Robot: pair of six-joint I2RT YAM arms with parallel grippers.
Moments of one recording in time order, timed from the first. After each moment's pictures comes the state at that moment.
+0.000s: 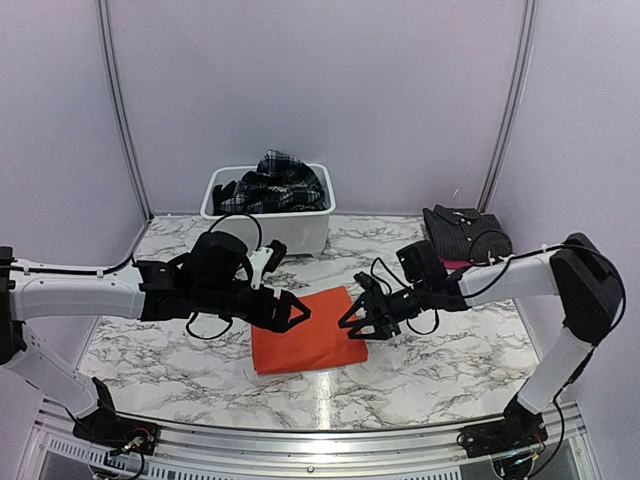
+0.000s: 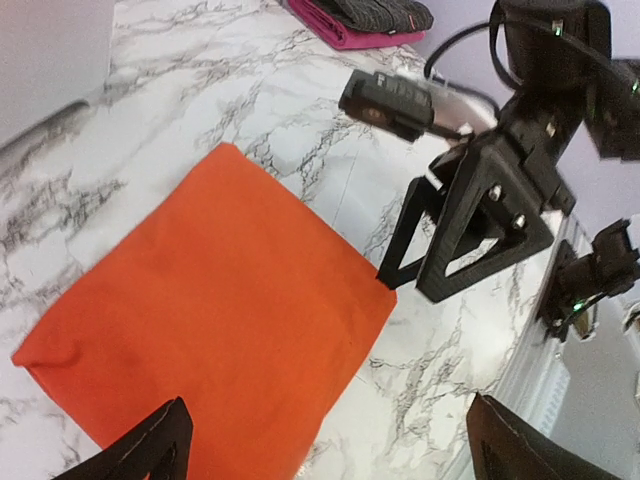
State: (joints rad) left arm -0.95 1.43 0.91 -0.11 0.14 -0.48; right arm 0.62 1.67 0.84 0.01 -0.91 0.76
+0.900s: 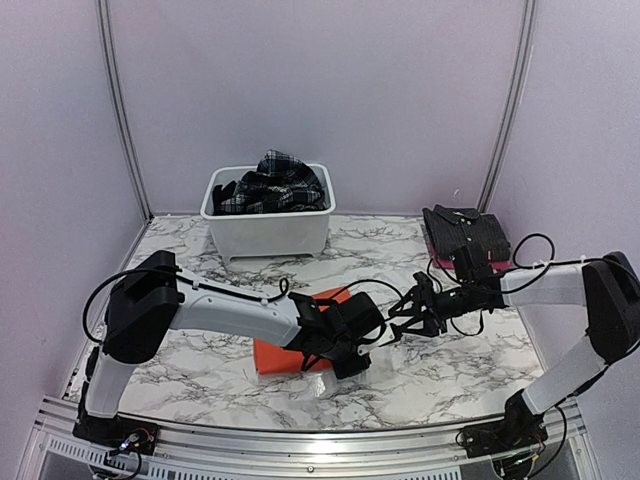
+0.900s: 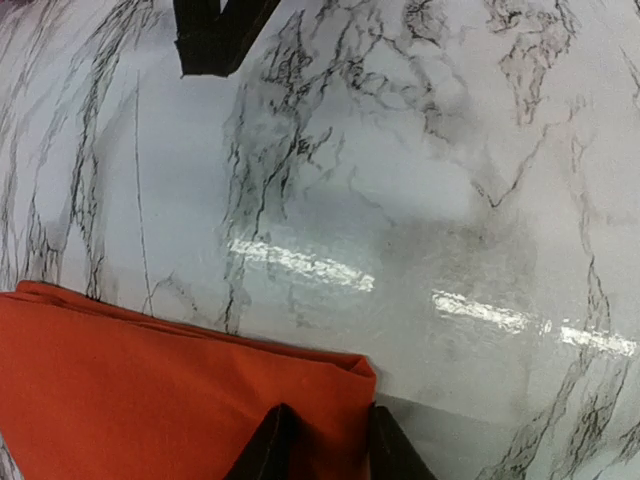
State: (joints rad) left arm -1.23 2.22 1.60 -0.40 -0.14 0.16; right arm 0.31 1.47 0.68 -0.17 -0.84 0.71
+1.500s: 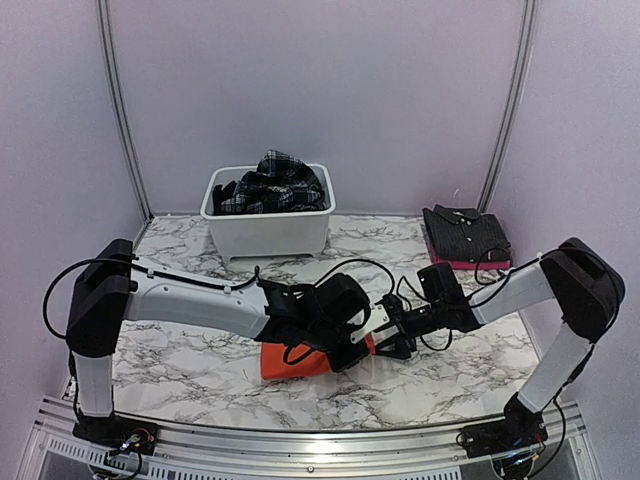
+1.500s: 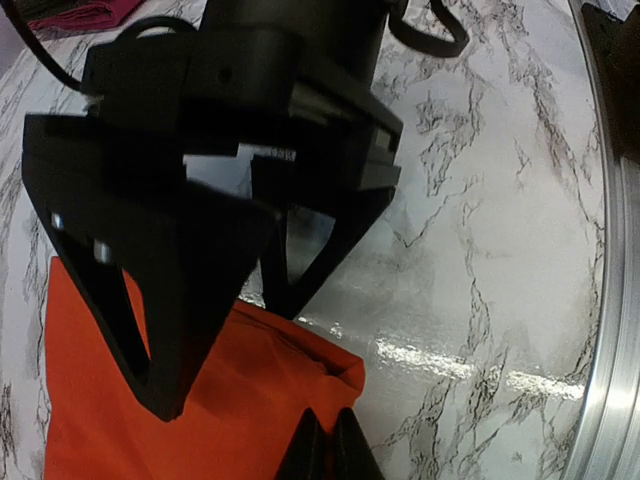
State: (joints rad) left arm -1.22 2.03 1.47 -0.31 -0.03 0.10; right arm 0.51 1.65 0.61 0.19 -0.84 1.01
